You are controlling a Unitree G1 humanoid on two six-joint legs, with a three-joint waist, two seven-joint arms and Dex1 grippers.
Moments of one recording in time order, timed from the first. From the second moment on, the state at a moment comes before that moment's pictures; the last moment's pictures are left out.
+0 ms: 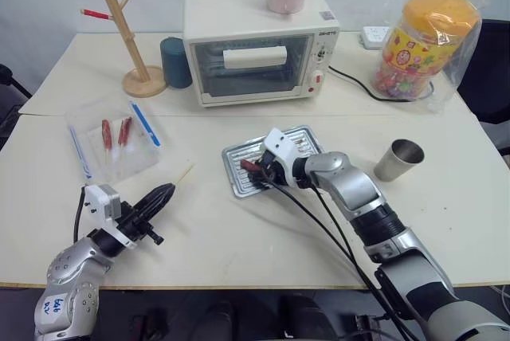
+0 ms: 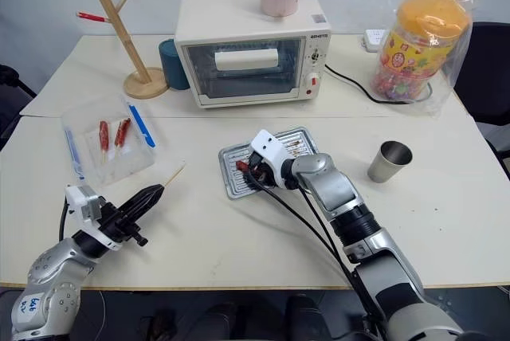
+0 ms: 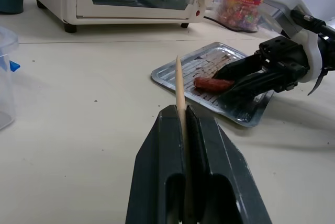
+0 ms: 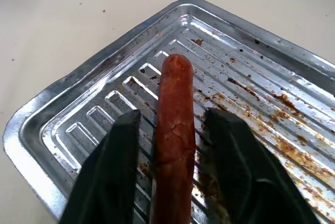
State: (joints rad) left arm 0.11 0.44 0.34 -0.20 -0.62 0.19 -0.74; right arm -0.78 -0.29 0.36 0.22 0.11 0.63 0.75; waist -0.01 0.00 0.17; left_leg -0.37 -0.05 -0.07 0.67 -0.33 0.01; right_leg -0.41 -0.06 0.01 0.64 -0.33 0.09
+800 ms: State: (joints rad) left arm 0.09 0.45 0.34 -0.19 -0.62 0.17 -0.76; right arm -0.78 -0.34 0.34 0.18 0.12 0.61 0.87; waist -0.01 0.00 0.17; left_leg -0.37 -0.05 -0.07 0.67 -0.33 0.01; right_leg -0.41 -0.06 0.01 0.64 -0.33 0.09
